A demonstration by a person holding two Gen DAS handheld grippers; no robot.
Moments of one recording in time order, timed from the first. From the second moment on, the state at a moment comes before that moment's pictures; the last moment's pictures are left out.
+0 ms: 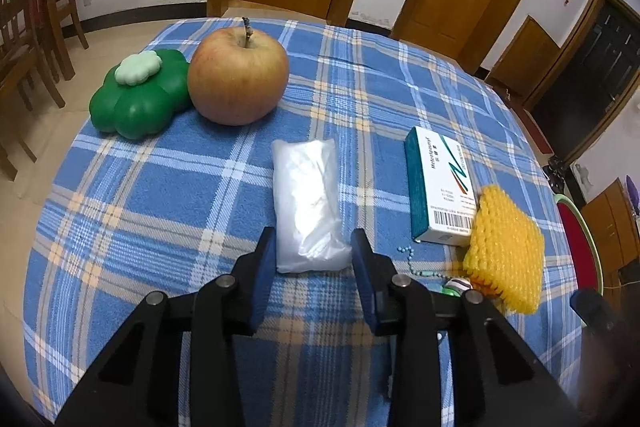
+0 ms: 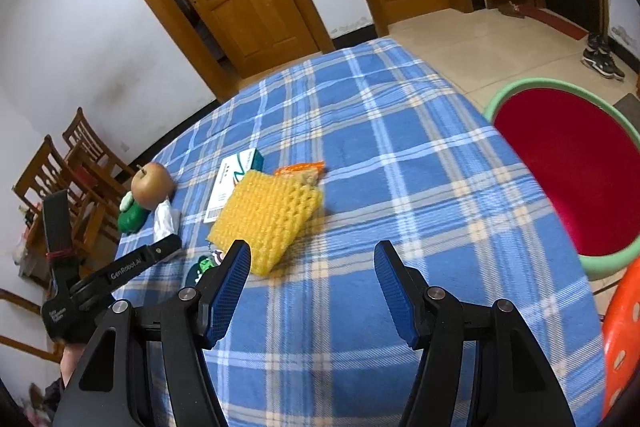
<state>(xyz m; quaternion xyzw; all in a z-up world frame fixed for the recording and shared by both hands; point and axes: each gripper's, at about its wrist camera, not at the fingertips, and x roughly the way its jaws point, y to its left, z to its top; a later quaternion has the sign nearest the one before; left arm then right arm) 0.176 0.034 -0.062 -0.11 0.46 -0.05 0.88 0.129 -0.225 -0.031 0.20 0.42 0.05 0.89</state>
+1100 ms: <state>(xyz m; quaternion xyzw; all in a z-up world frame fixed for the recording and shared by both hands) 0.136 -0.012 -0.003 -0.10 0.42 -0.13 0.89 0.112 -0.244 -0.011 0.23 0.36 0.08 0.90</state>
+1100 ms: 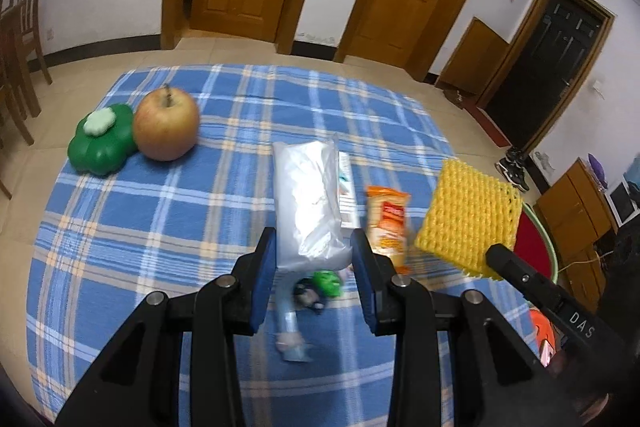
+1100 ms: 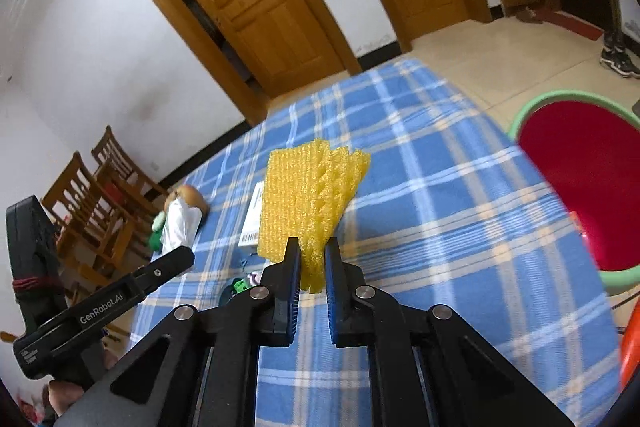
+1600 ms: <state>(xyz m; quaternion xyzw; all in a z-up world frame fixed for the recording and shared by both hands) 0.122 -0.107 0.023 -0.05 0.41 -0.22 0.88 0.046 -0.346 0.008 0.27 0.30 -0.04 0.92</state>
